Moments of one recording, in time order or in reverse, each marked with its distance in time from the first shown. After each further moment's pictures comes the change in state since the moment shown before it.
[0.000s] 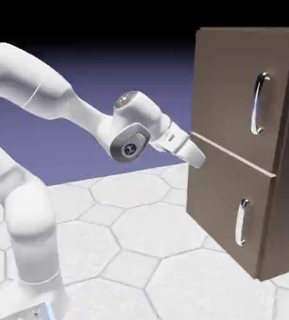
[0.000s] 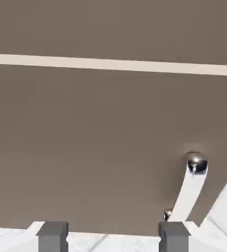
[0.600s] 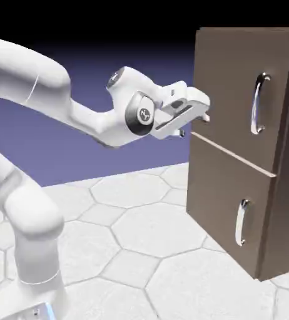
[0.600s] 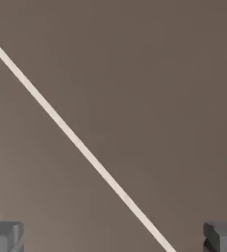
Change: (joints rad) arm 0.257 -0.051 -0.274 0.172 -0.783 -0.020 -0.228
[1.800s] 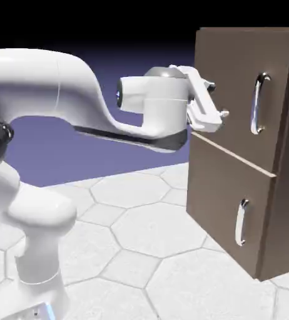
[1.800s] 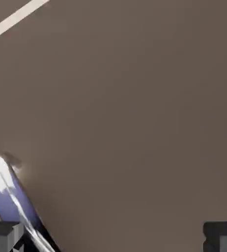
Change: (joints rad) arm 0.514 -0.103 -0.547 0.344 -1.566 -0.039 -0.457
